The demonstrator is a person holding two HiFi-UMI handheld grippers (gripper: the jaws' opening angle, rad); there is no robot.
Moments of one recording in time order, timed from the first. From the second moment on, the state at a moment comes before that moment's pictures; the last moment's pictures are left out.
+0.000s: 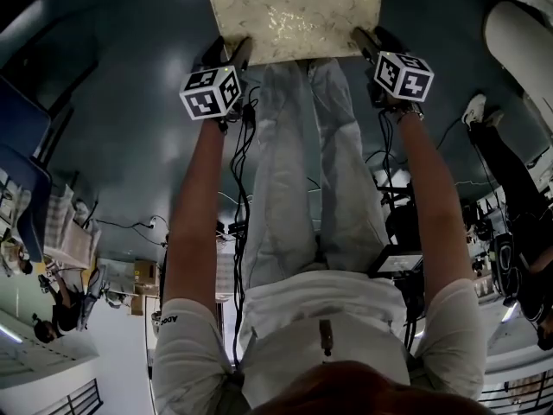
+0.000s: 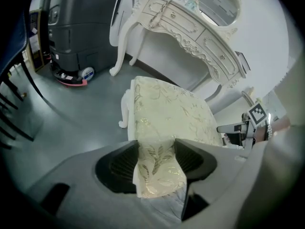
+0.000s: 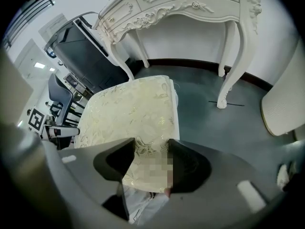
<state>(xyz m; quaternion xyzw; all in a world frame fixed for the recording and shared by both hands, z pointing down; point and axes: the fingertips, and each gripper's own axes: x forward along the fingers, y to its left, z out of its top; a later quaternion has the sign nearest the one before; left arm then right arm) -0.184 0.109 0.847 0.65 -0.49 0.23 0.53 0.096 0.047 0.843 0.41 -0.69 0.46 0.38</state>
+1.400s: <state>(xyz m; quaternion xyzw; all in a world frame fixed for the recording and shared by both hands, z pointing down) -0.182 -0.172 0.836 0.70 -0.48 0.28 0.45 0.105 -0.169 0.839 0.48 -0.67 0.48 0.29</state>
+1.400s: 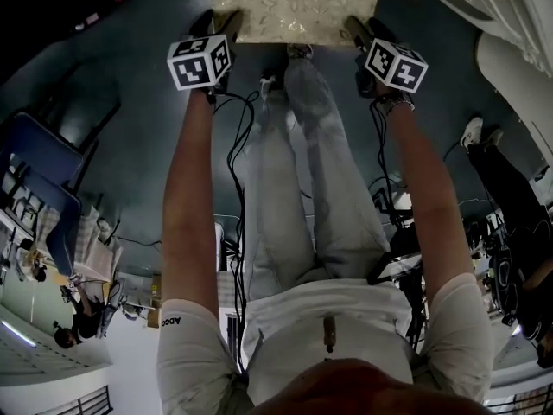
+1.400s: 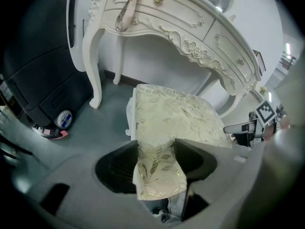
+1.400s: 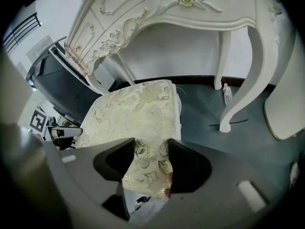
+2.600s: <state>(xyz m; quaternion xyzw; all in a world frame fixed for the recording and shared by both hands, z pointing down) -0.183 -0.399 0.834 0.78 -0.42 0.29 0.35 0.099 -0.334 0.837 0.61 -0.64 0.44 0.18</state>
